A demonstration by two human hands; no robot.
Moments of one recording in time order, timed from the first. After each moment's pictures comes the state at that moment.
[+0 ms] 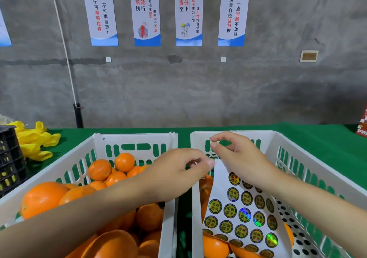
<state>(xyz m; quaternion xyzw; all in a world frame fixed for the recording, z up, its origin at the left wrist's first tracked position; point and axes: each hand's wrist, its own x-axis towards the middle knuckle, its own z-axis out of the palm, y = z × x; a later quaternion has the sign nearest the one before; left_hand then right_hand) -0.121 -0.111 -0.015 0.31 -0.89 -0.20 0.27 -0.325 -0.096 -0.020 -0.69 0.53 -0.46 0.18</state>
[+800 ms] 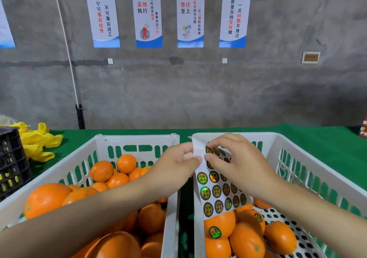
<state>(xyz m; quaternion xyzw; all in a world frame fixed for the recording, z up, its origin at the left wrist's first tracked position) -0.127 -0.114 -0.019 0.30 -0.74 -0.47 0.36 -0.312 -0.077 -0.014 -0.74 0.55 -0.37 -0.07</state>
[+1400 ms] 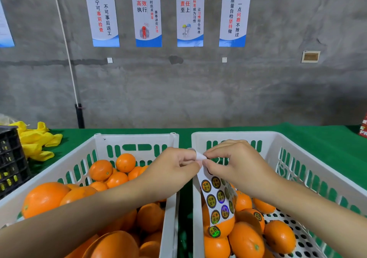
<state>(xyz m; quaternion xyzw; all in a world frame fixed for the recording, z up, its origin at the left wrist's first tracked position) -0.118 -0.117 -0.023 0.31 -0.83 -0.31 0.34 -0.306 -0.071 -0.008 -0.77 0.53 -0.35 -0.01</state>
